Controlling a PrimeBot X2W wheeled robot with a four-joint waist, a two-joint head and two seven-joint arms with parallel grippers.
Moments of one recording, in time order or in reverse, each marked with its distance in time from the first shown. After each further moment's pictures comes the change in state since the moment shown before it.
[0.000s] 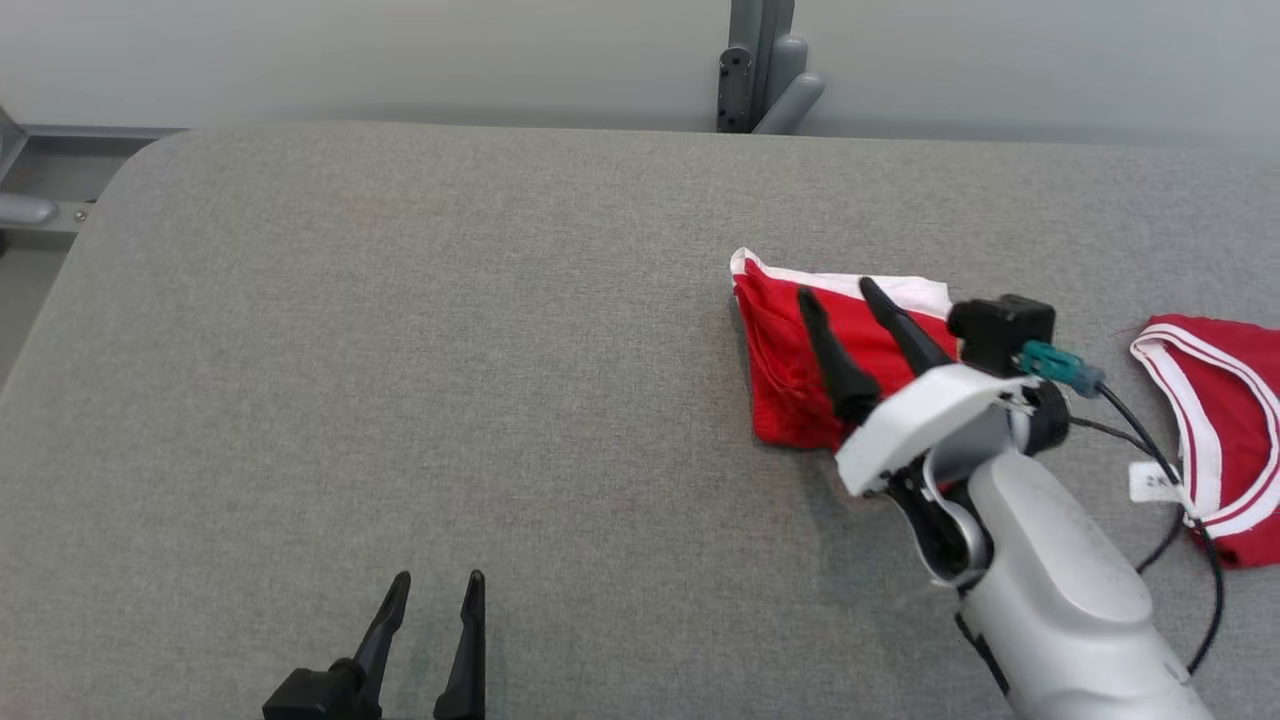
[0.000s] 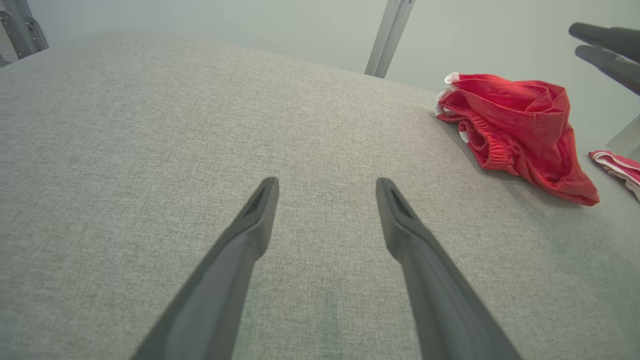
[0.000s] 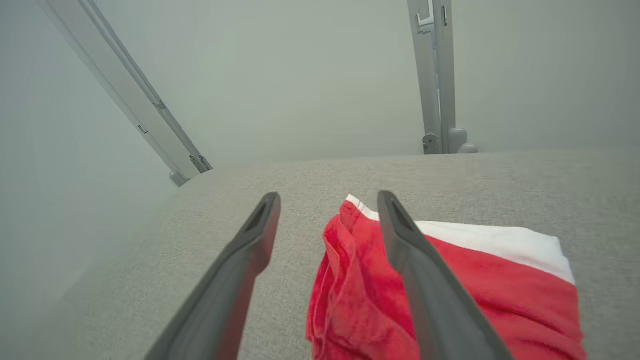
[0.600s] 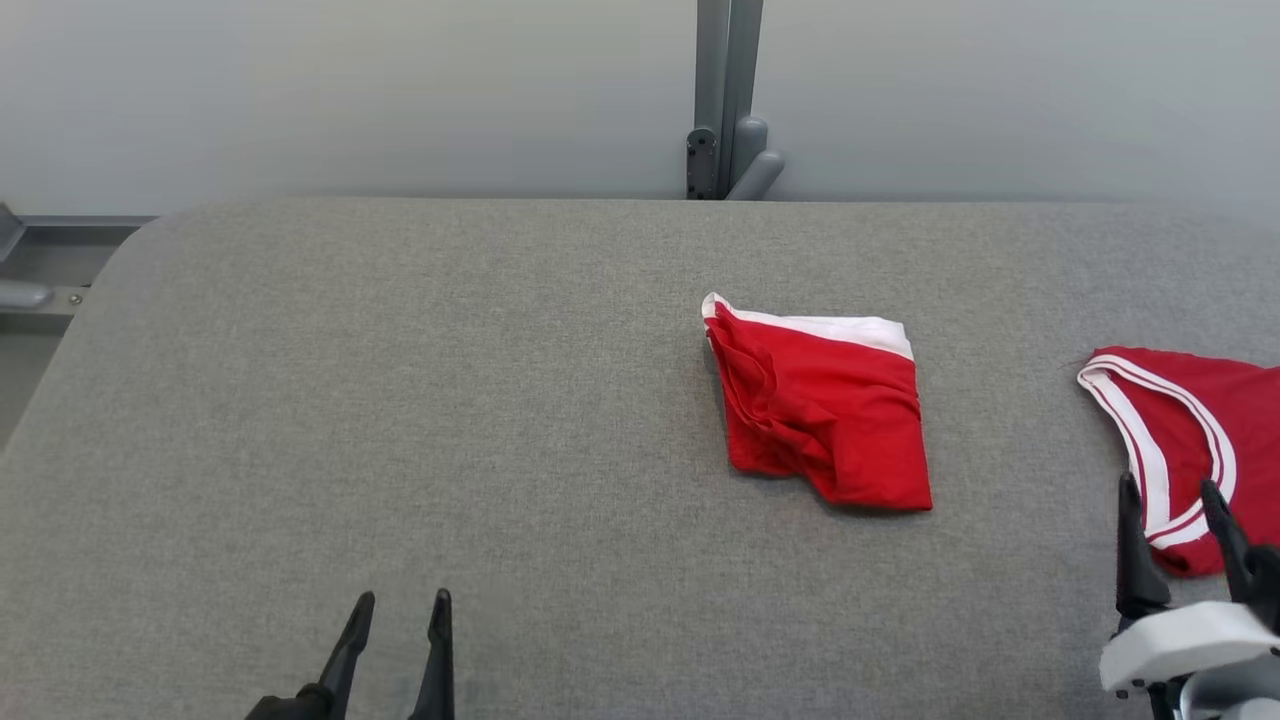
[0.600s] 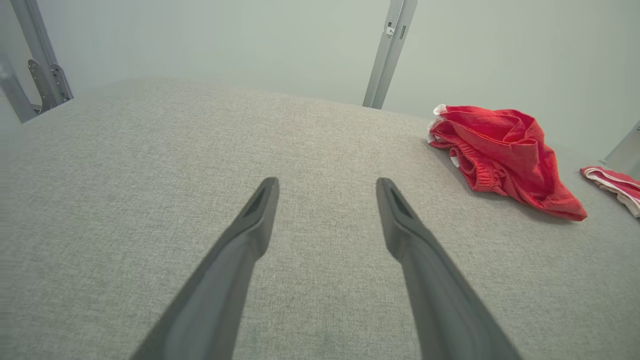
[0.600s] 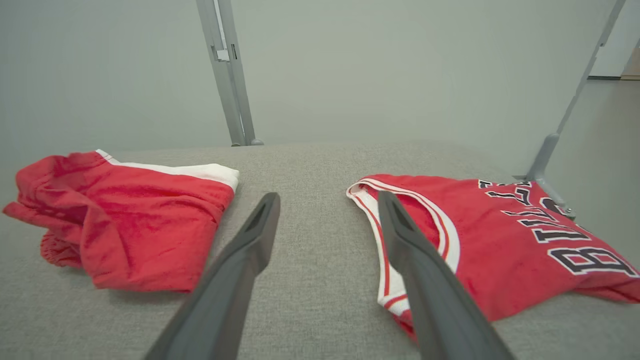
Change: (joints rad) left arm 0.060 0.000 0.054 -0.050 0.039 0.010 0.000; right arm 0.506 -0.068 -0.495 -0.249 -0.354 0.000 -0.138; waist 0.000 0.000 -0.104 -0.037
